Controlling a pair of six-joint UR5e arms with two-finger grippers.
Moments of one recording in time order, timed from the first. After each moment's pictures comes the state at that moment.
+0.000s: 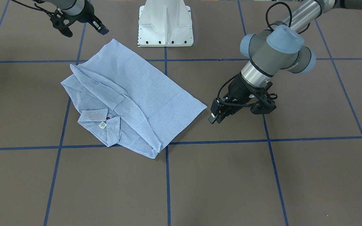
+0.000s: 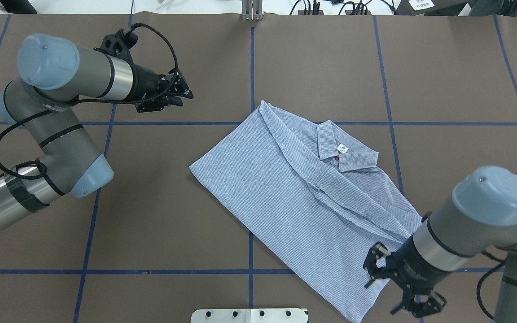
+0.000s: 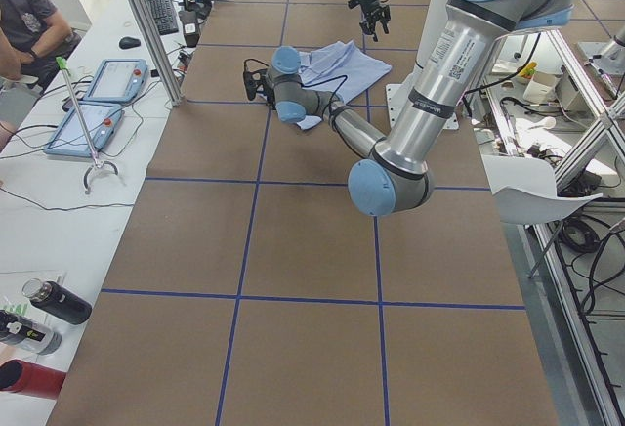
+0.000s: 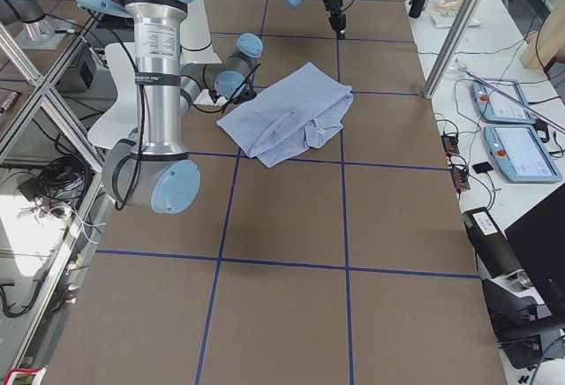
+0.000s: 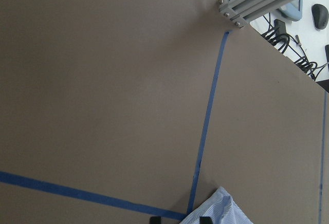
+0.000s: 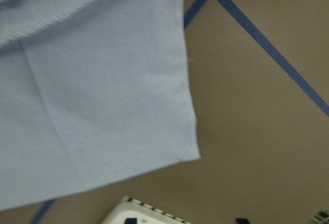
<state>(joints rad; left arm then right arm) -0.76 -2.06 -1.60 -2.34 -1.96 -1.64 0.49 -1.50 2.20 -1.45 2.31 2.22</state>
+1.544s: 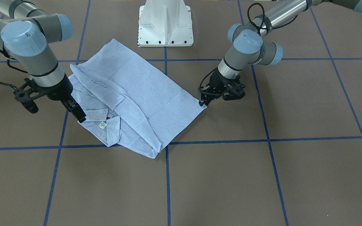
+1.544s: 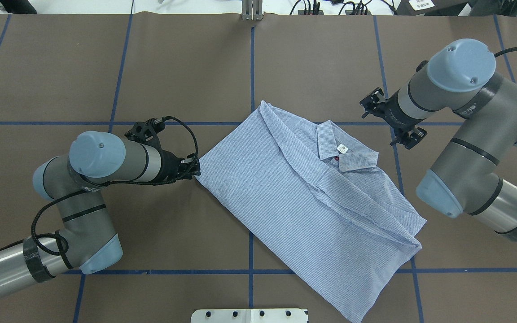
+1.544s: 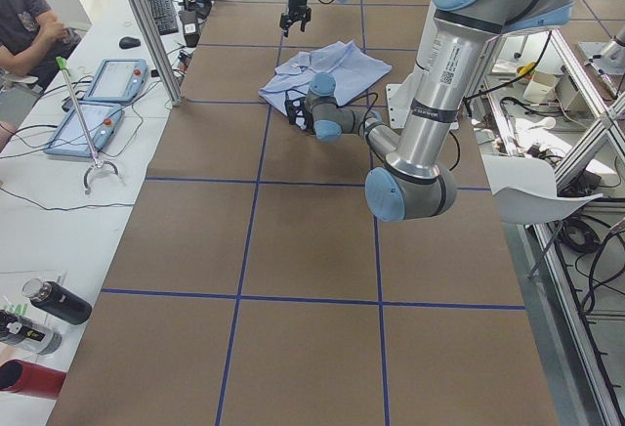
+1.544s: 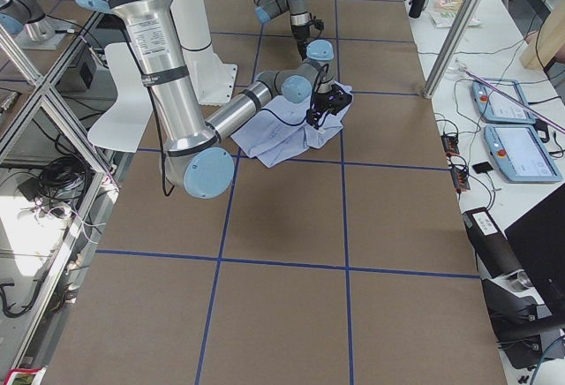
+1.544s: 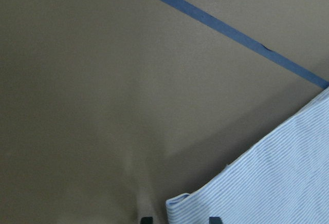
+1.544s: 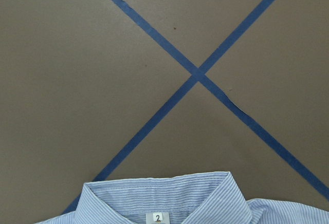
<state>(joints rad) -0.53 -2.00 -1.58 -2.29 -1.84 -1.64 0.80 -1.23 1.82 -1.44 1.97 1.81</state>
